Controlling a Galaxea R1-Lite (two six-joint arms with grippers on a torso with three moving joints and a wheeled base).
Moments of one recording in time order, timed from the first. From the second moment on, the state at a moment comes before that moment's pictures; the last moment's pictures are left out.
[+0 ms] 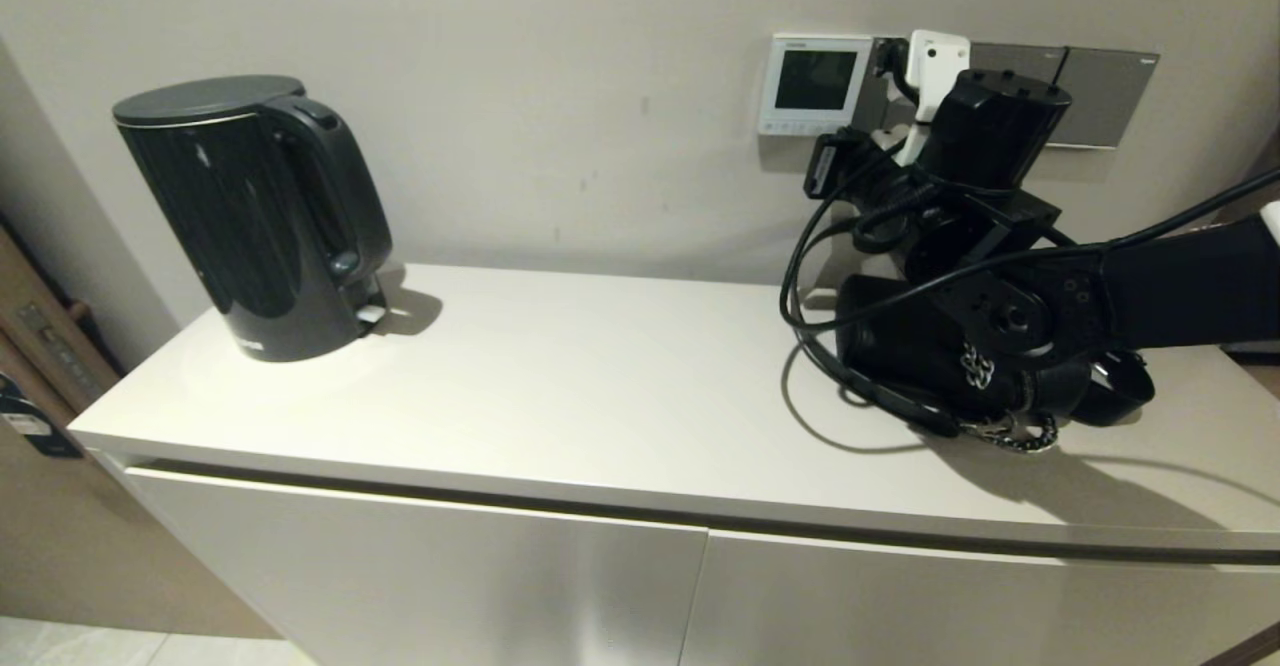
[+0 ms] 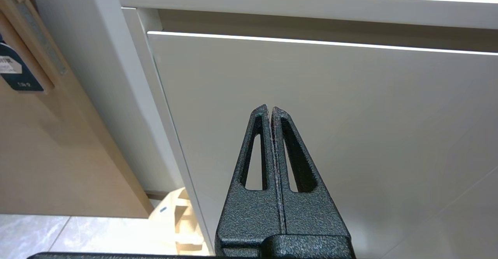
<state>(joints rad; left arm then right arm) 0.01 0.00 0.00 0.01 0.00 0.01 0.40 1.94 -1.39 -0.86 -0.42 -0.05</state>
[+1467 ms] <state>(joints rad) 0.01 0.00 0.00 0.01 0.00 0.01 0.41 1.97 -1.41 -0.92 -0.40 -0.05</state>
